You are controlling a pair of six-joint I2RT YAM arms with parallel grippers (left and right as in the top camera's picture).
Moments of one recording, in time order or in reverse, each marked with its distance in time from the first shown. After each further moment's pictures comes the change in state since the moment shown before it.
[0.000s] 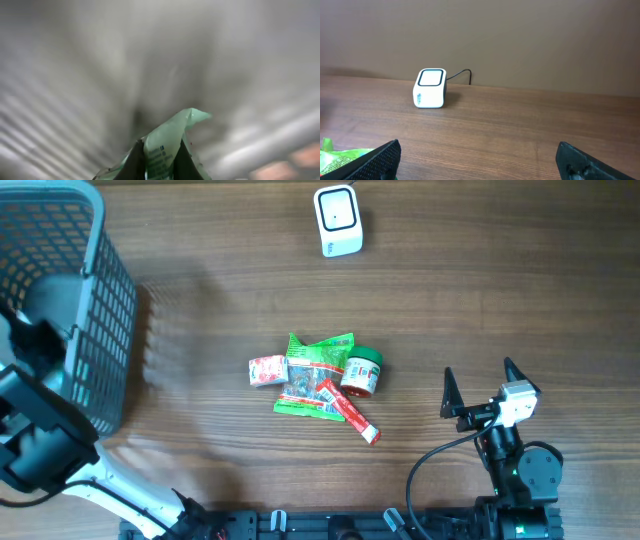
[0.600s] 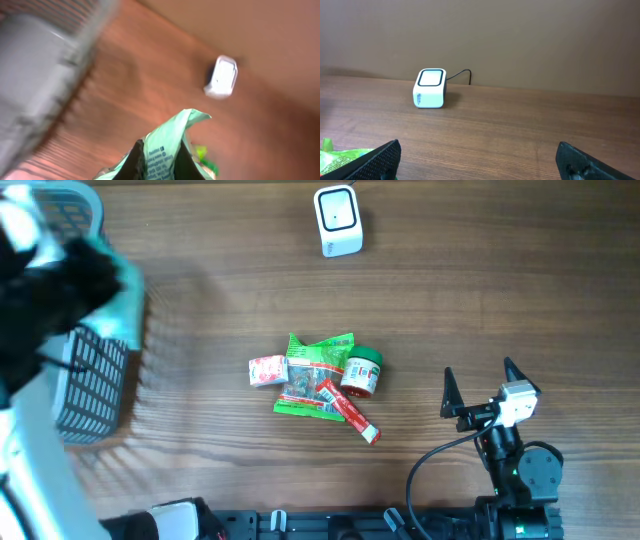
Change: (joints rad) left arm -0.555 -0.569 0.473 -0.383 0.123 -0.163; right arm 0.000 0.000 0.000 0.000 0.000 0.000
